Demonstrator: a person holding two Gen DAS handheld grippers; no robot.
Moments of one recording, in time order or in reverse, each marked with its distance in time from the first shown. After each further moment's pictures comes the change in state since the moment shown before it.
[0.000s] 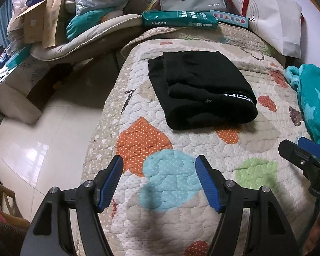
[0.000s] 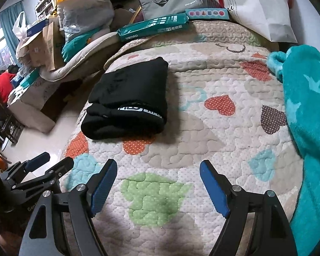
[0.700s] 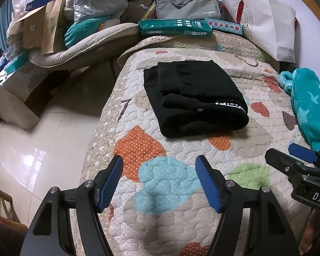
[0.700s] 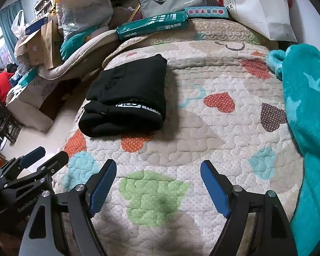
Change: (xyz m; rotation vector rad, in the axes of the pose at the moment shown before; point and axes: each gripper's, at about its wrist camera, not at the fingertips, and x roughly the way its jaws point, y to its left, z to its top) left arm -0.012 -0.004 0.002 0.005 -0.059 -0.026; right arm 0.003 -0.001 -0.002 -0.003 0.012 -0.008
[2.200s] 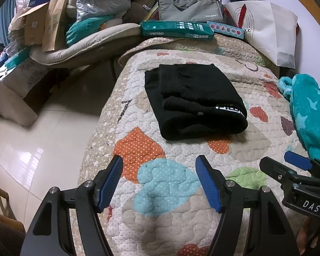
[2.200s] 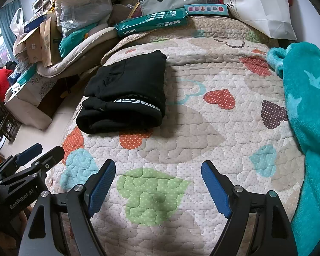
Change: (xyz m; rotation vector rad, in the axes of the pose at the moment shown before) left arm -0.002 0.004 -0.001 -0.025 -0.020 -0.004; right arm 0.003 0.000 -0.002 -0.001 0.011 -0.005
